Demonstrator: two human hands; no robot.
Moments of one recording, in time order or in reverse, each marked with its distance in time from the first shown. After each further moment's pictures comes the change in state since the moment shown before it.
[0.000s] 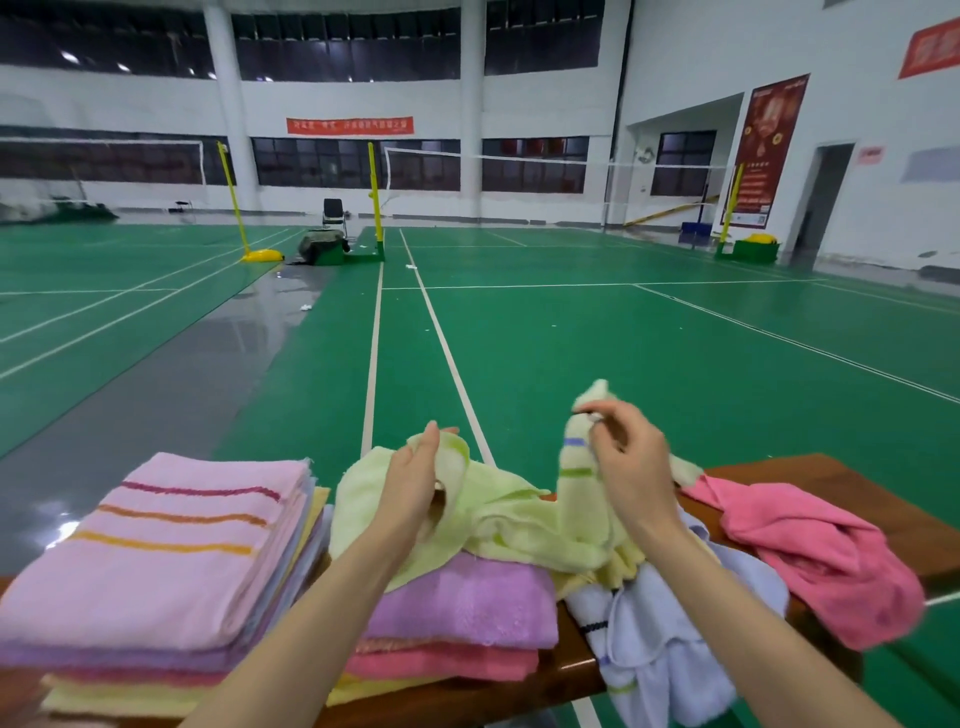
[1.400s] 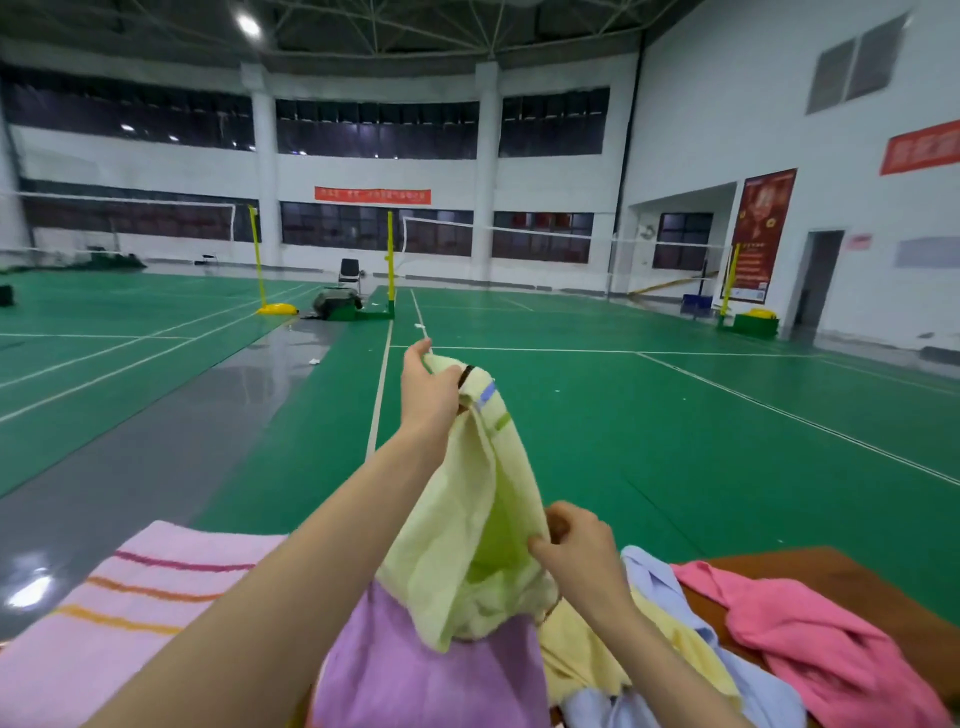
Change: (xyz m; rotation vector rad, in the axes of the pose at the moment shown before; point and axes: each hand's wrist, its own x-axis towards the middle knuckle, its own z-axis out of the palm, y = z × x) left_hand 0.059 0.128 0.029 -0.168 0.162 0.166; right_hand 0.006 -0.008 0.026 -0.350 -0.286 0.161
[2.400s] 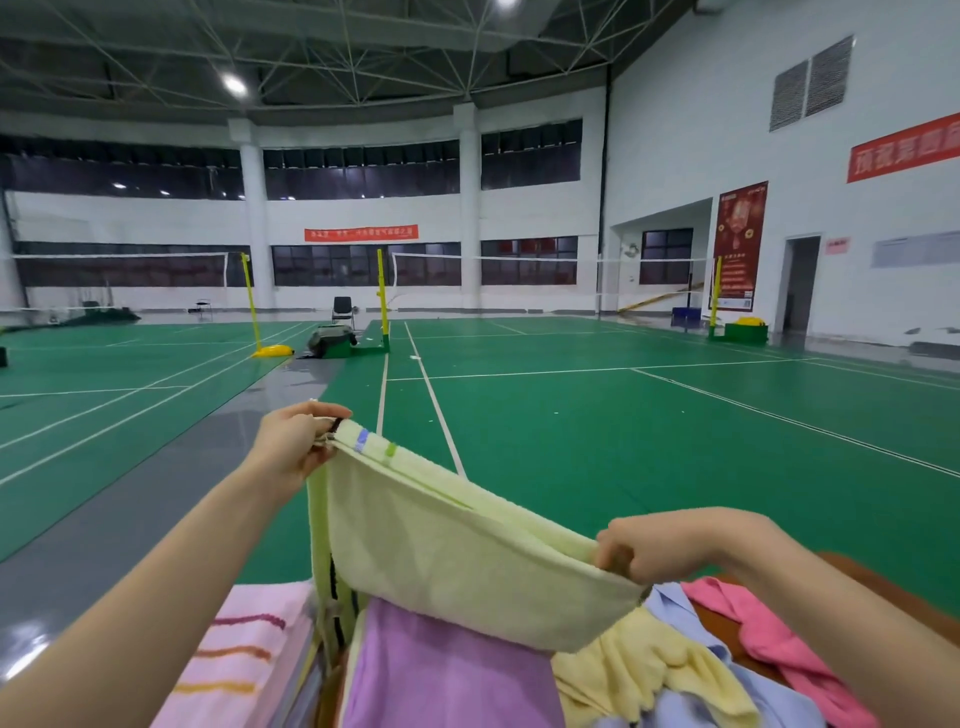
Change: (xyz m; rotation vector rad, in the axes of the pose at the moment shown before) left_hand 0.025 0.034 -0.114 0.200 0.029 -0.089; right_hand 0.026 -0.029 -0.105 -0.450 -0.992 -0.196
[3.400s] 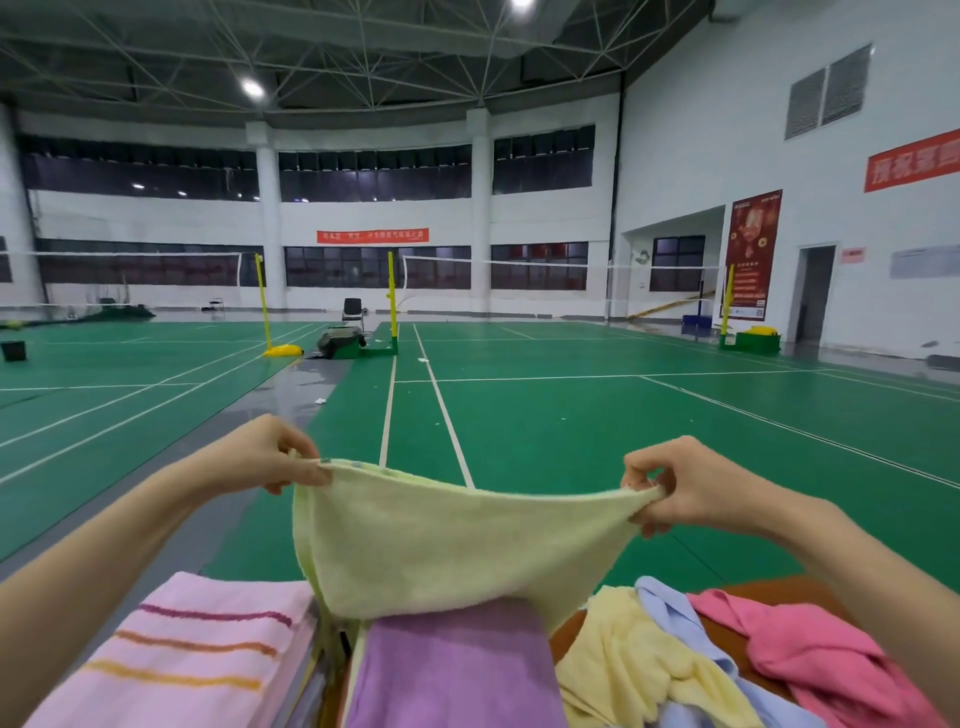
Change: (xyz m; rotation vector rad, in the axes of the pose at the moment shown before) left_hand -0.011 0.016 -0.056 0.928 -0.368 0.213; right_hand -0.027 0.018 -0.026 0.152 0.654 -0.169
